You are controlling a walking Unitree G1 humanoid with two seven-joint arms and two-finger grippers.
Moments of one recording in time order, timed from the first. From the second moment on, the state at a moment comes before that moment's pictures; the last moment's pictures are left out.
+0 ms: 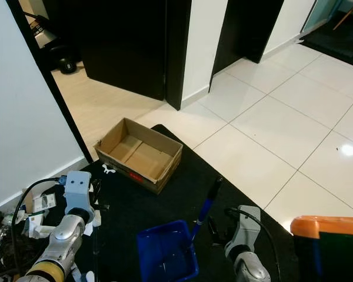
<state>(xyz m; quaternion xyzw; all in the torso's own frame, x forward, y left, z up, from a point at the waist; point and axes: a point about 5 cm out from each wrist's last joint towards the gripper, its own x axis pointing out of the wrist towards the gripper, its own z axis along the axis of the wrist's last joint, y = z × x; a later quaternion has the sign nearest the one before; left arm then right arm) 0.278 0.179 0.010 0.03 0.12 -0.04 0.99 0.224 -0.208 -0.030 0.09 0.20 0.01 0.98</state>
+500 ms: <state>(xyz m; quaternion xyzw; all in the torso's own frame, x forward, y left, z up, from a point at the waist) 0.283 0.178 0.013 0.03 0.11 -0.03 0.99 0.230 -0.208 -0.029 0.10 0.20 0.01 0.98</state>
